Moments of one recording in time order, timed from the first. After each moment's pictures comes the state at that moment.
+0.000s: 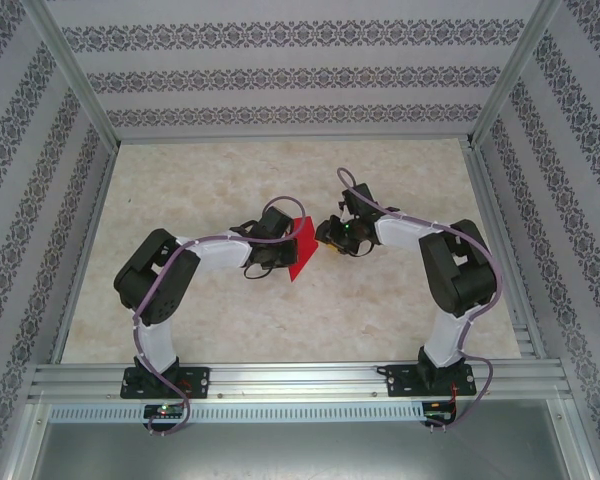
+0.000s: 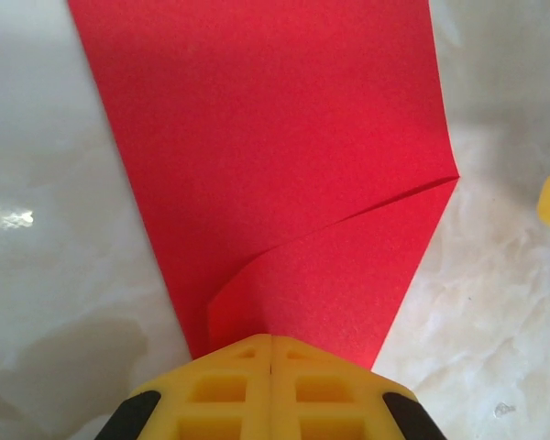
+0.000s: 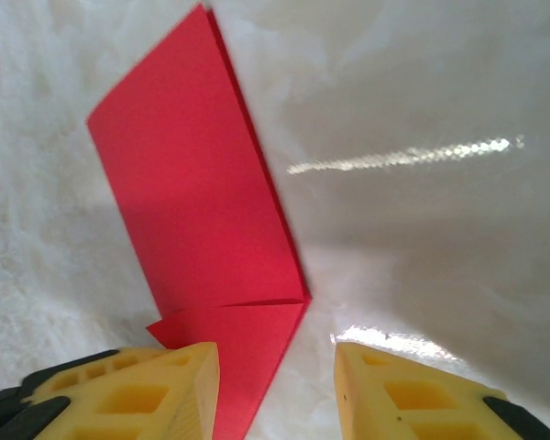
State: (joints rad) left arm -0.66 1.87 1.05 -0.20 0.15 -0.74; right arm 0.41 1.84 1.05 -0.26 -0.43 0.75
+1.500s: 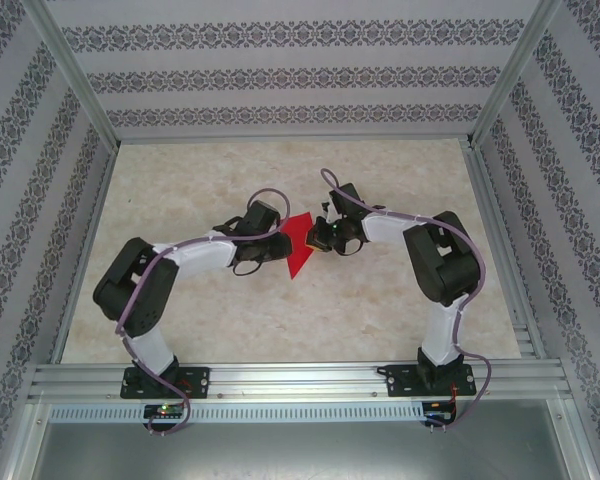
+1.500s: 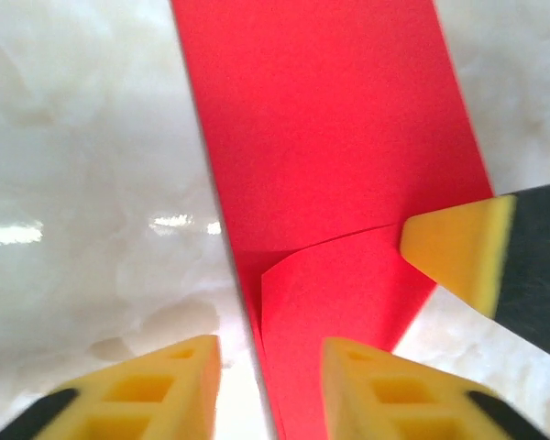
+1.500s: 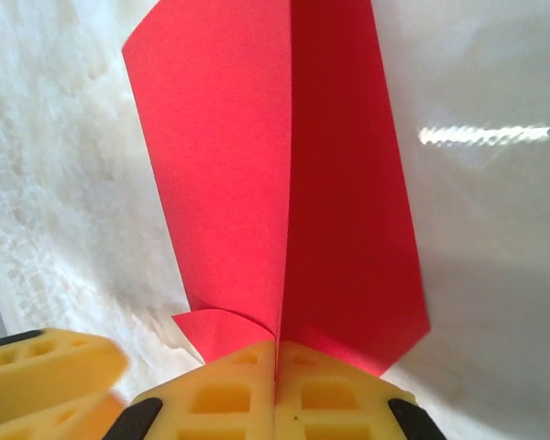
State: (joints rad) left arm -0.60 1.72 0.99 -0.21 0.13 -0.75; right arm 0.46 1.92 1.13 -0.23 -0.52 0.71
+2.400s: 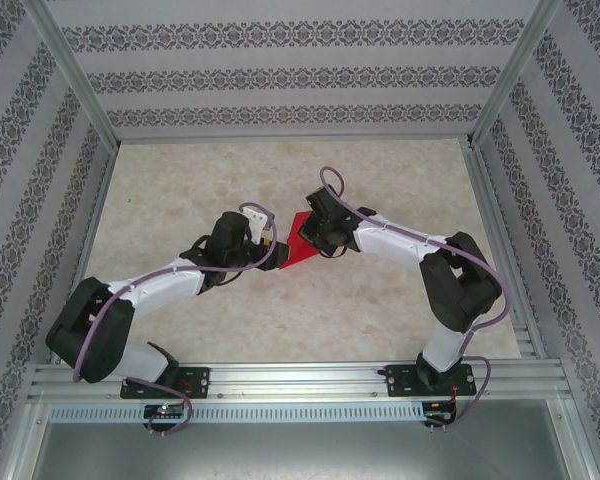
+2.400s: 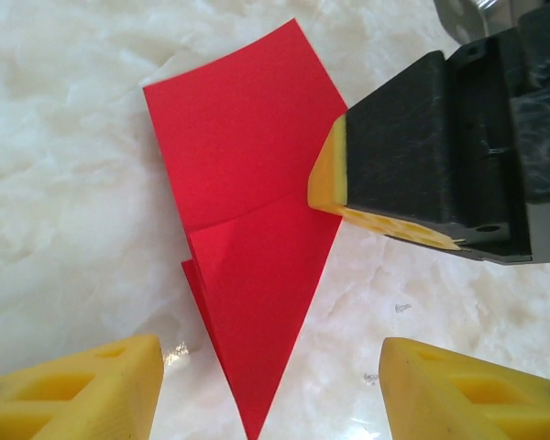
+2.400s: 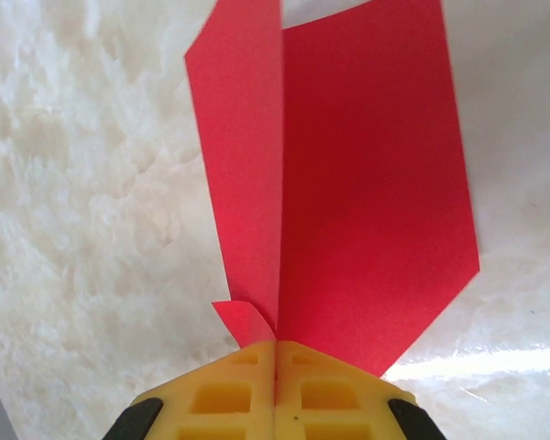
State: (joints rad) left arm -0.58 1.42 0.69 0.11 0.26 -0.32; right arm 0.66 1.75 1.16 -0.39 -0.06 1.21
